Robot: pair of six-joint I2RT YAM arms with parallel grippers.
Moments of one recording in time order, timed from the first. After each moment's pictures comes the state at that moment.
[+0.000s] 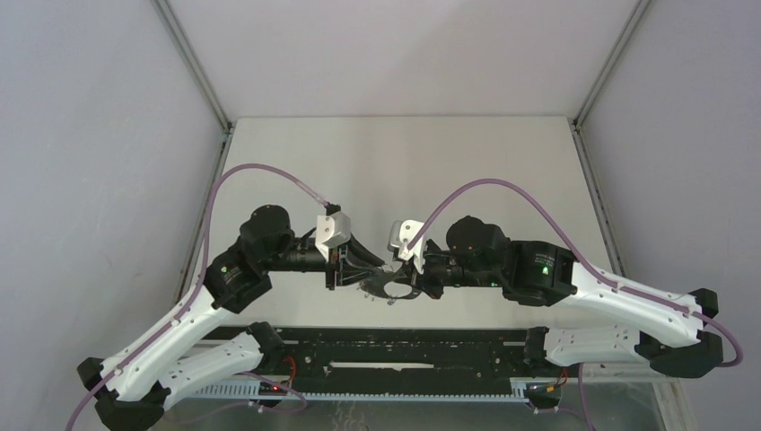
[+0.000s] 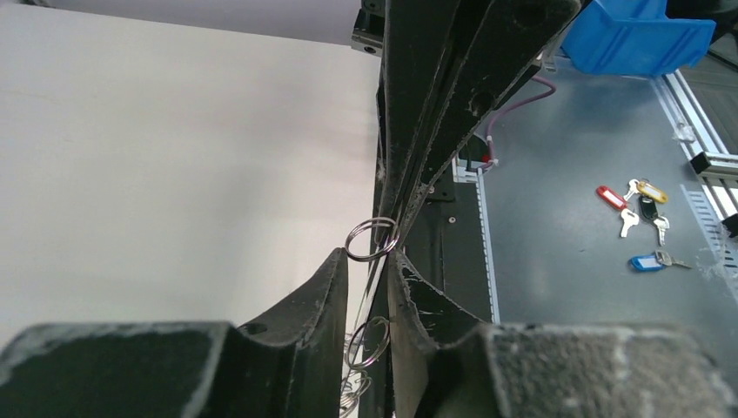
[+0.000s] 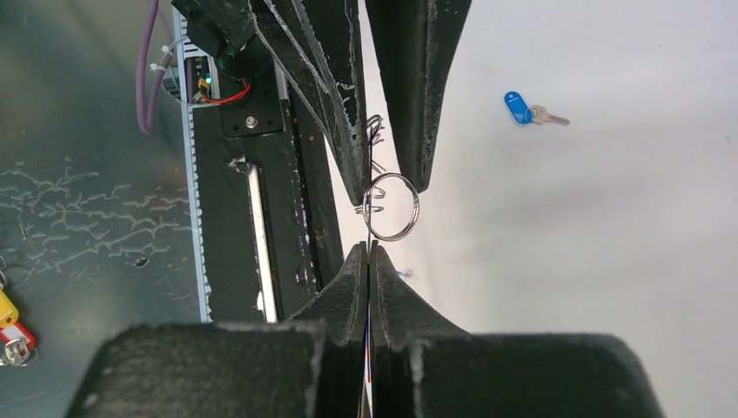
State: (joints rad) left arm -0.80 0.77 0.92 -0.32 0.72 0.01; right arm 1.26 1.07 1.24 -0.62 -0.08 -0.11
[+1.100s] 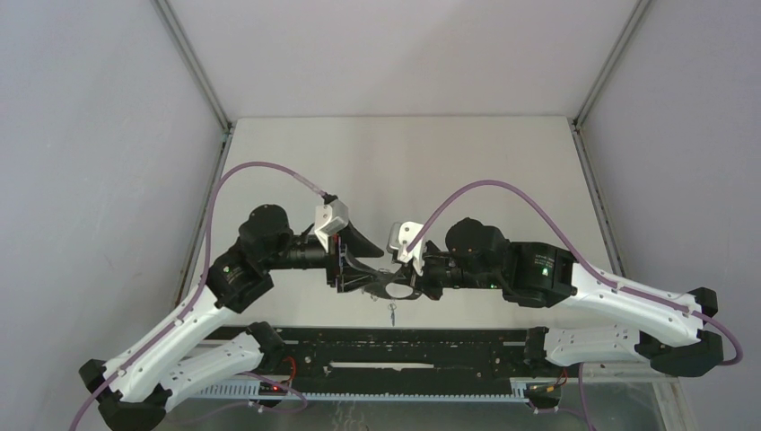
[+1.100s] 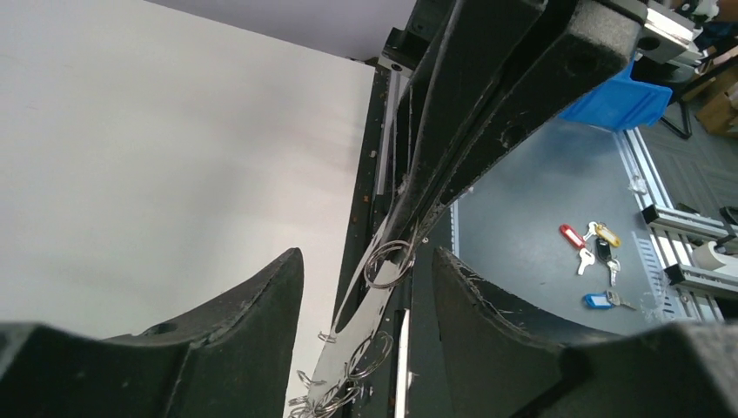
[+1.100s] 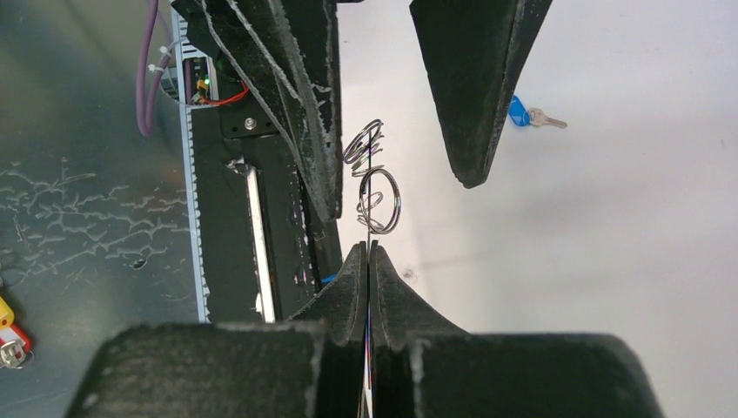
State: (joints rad) left arm -0.77 0.77 0.89 -0.27 0.72 -0.15; right arm 1.27 1.07 1.24 -0.62 -0.06 -0.11
